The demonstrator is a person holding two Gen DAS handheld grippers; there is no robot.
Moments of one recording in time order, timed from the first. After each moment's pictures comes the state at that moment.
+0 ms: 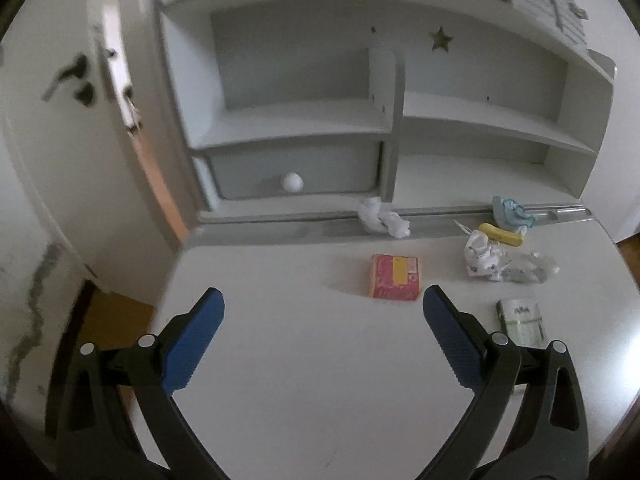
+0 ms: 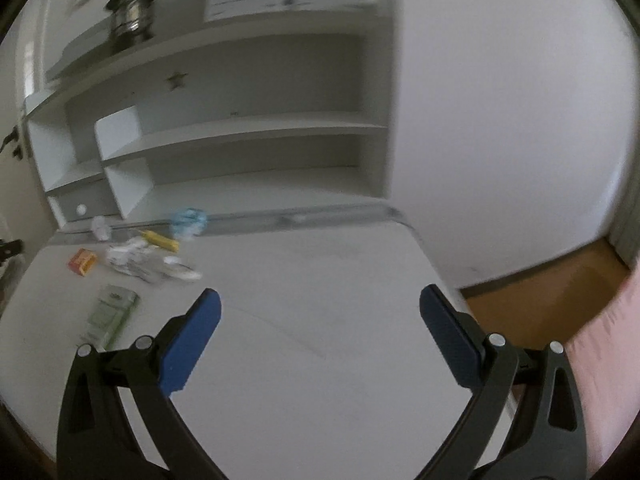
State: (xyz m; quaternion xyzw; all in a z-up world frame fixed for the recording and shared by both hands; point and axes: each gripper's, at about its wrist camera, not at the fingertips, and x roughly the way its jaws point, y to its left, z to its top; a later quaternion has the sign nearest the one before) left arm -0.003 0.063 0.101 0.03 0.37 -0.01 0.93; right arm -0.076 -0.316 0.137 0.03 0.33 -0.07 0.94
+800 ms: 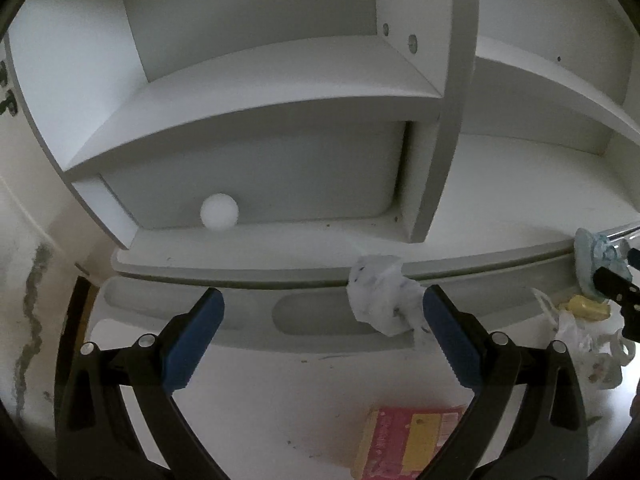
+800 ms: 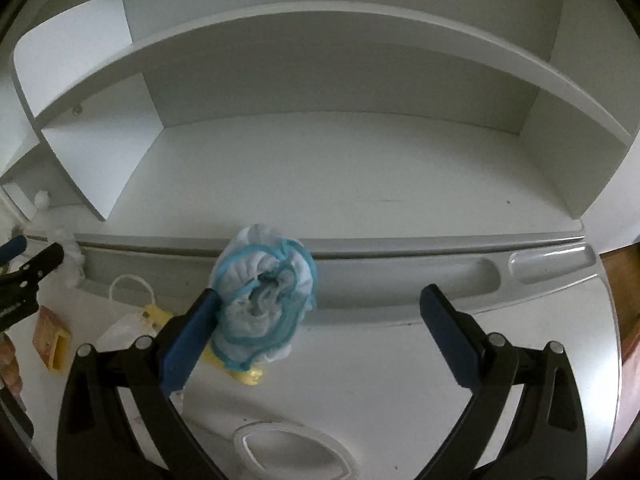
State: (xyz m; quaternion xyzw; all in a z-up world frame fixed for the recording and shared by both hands) left arm 0.151 0.016 0.034 0.05 0.43 0.02 0.90; right arm 0.158 -0.195 0.060 0.03 0.47 -0.01 0.88
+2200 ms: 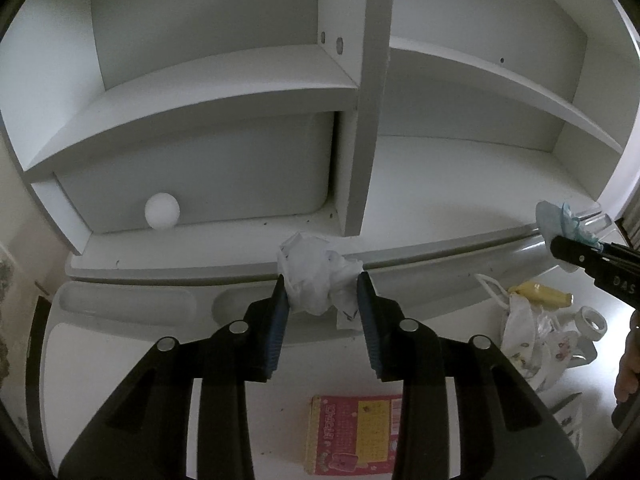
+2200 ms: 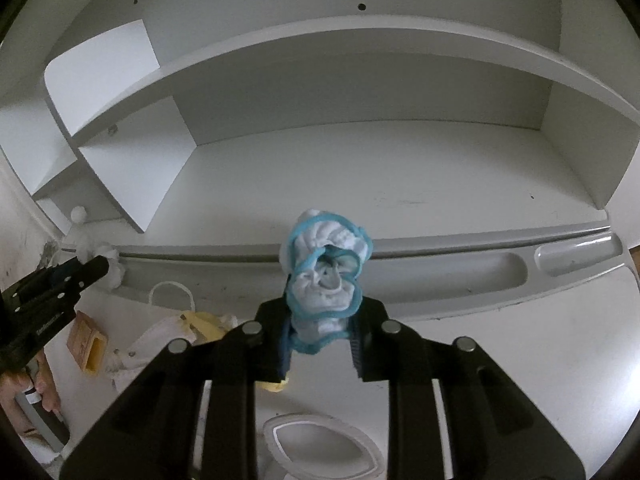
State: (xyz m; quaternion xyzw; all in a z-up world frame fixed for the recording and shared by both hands) left arm 0.132 0.014 0.026 0.03 0.40 -0.07 0.91; right arm 0.144 -0.196 0.062 0.08 0.45 0.05 0.89
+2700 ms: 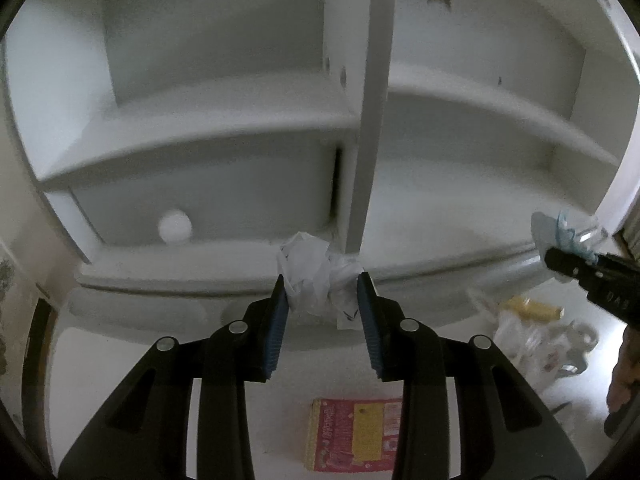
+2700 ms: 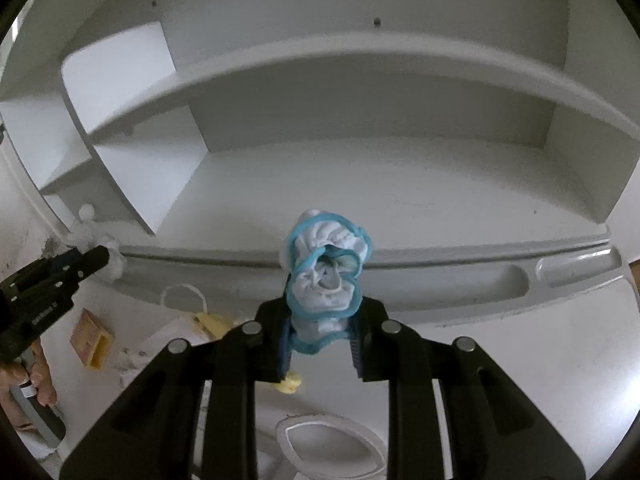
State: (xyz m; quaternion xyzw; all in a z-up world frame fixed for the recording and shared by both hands) left arm 0.122 0.019 0.043 0.02 0.36 -0.07 0.93; right arm 0.130 -0.198 0.079 0.07 0.41 0.05 0.91
